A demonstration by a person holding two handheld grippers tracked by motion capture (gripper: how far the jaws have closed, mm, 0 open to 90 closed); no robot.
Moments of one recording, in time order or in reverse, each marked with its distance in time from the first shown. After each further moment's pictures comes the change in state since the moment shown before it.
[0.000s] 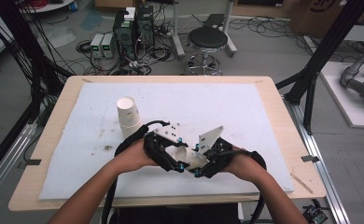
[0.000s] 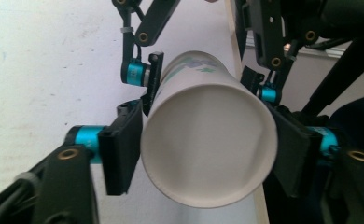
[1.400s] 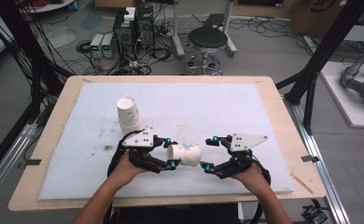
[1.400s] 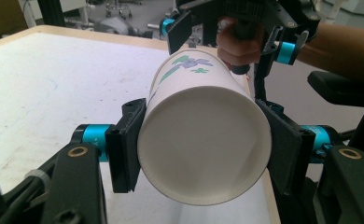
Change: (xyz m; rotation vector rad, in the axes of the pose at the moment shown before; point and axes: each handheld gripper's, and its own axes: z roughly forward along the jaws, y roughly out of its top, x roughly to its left) left arm -0.005 -0.069 -0.007 -0.418 0.111 -0.090; right arm 0.011 -0.065 -0.016 -0.545 -0.121 0.251
